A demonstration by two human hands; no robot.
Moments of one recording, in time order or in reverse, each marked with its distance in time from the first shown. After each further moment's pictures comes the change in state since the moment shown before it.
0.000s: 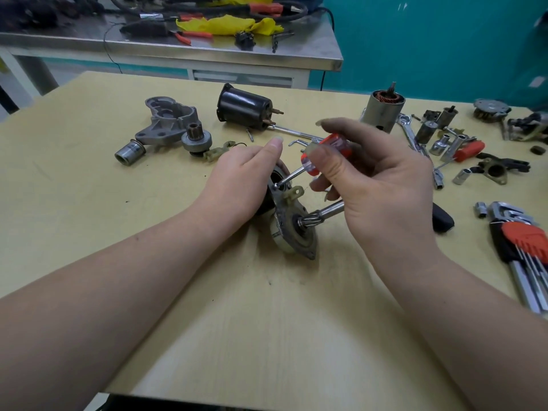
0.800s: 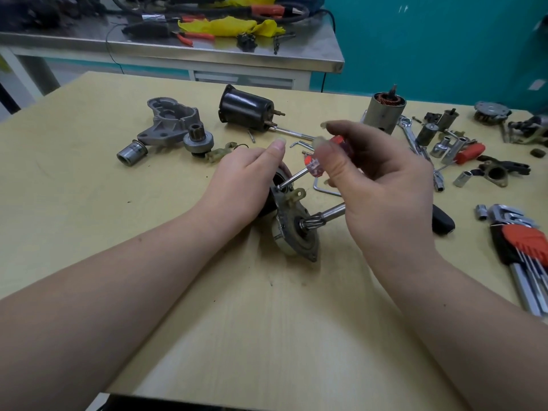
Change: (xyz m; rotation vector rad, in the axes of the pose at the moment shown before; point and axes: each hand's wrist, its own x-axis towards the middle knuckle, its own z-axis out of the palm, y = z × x) left_hand -0.001 0.001 0.000 -0.020 -0.002 0.019; right_hand 0.001 0.005 0.001 -0.034 0.056 -0.021
